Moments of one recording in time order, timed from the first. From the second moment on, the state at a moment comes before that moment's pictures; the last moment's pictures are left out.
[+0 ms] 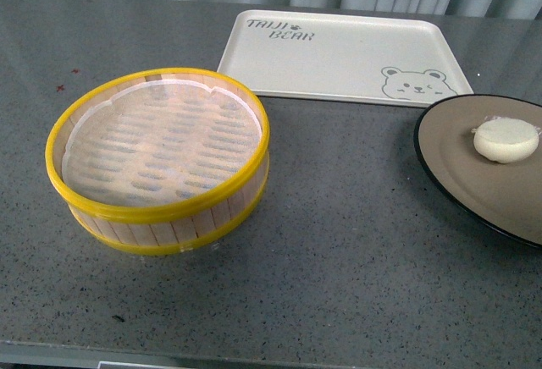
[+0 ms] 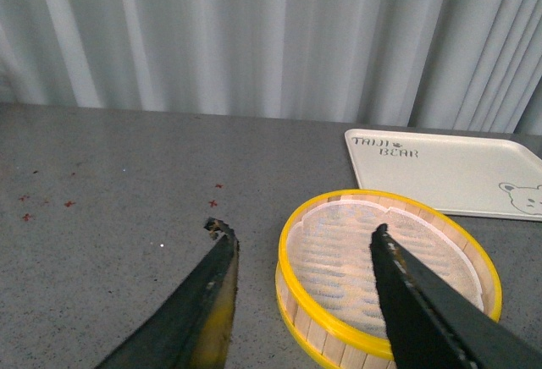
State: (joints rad) left arm 0.00 0.00 0.03 0.00 0.00 -0.01; right arm -0.10 0.36 0.04 0.33 -0.03 -0.22
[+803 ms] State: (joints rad) left arm 0.00 0.00 0.03 0.00 0.00 0.00; right arm -0.47 1.75 0.84 -0.15 -0.42 -0.12
